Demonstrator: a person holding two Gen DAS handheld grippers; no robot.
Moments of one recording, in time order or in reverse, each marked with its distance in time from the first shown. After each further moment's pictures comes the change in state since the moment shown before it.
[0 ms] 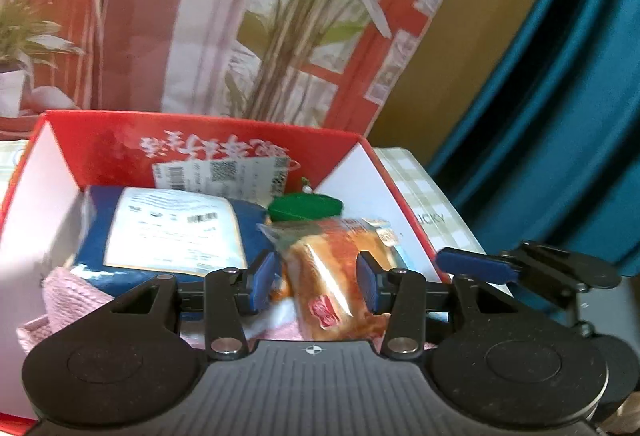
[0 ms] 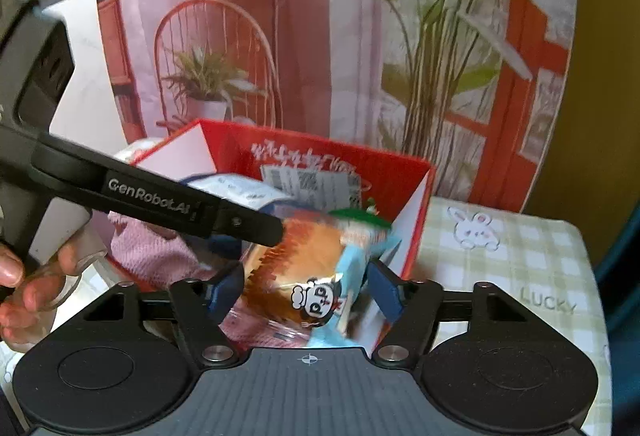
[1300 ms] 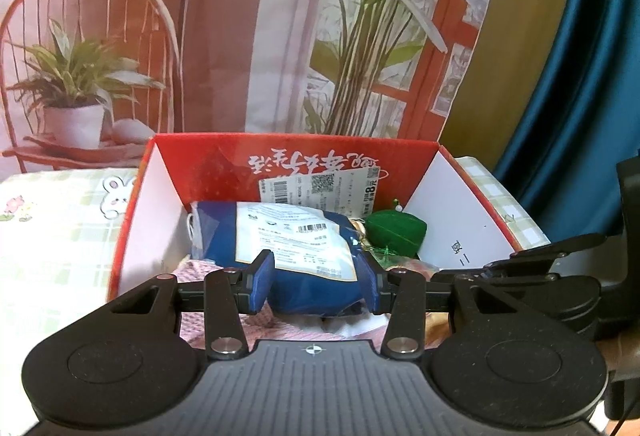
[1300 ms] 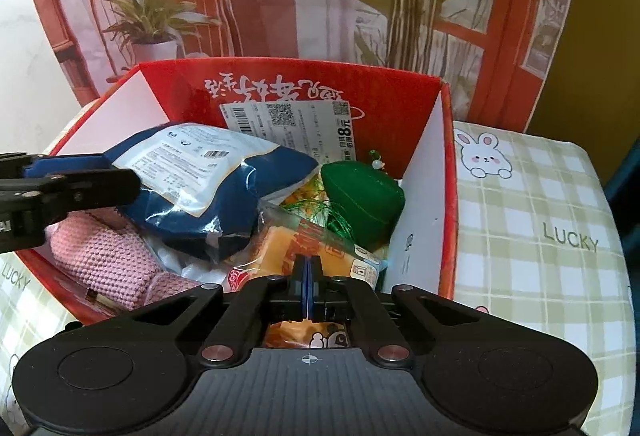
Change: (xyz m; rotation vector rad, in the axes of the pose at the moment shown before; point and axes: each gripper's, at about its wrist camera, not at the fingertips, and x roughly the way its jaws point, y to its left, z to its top) left arm -0.036 0.019 -0.014 0.081 -0.074 0.229; right arm 0.079 0.005 0.008 0.133 0.254 -0.084
